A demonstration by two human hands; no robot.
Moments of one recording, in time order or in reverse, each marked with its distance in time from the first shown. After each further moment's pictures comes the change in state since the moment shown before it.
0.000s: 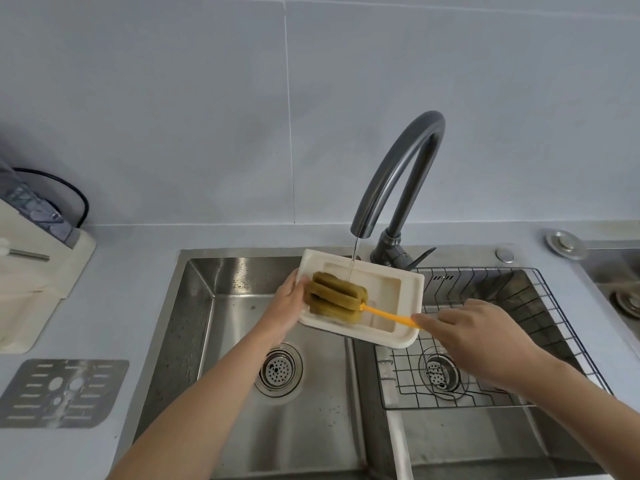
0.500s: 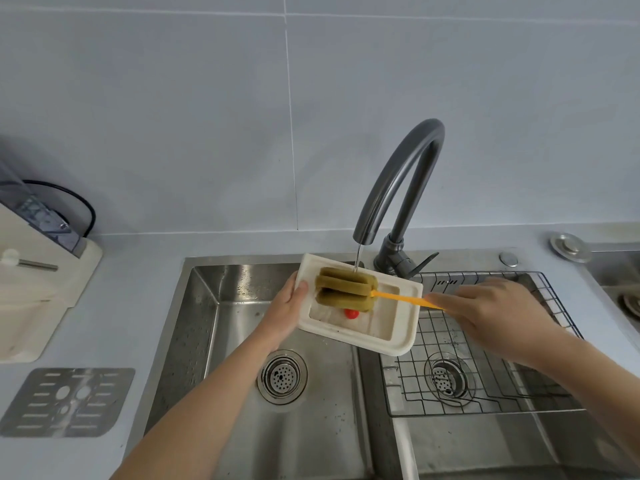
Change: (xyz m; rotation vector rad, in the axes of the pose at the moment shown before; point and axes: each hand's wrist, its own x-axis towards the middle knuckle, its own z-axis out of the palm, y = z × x) left_hand -0.005 0.006 -0.008 0.153 0.007 0.065; right_hand 0.011 0.021 -0.020 0.026 0.132 0.045
